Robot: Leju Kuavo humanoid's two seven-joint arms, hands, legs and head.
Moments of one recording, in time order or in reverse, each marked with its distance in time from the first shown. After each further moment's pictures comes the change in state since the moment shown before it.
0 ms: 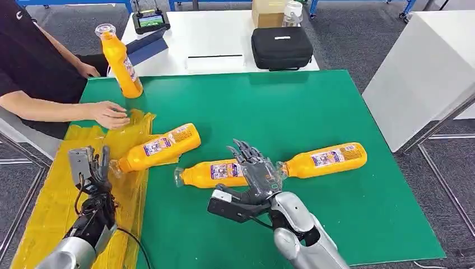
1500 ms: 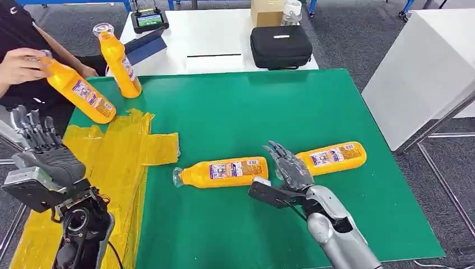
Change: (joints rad) left arm 0.335 -0.106 -0.105 -1.037 -0.117 0.112 -0.094; right arm -0.033 -0.134 -0.159 0.106 -0.190 0.090 -0.101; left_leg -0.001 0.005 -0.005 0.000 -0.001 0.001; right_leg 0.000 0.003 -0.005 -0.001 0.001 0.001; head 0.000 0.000
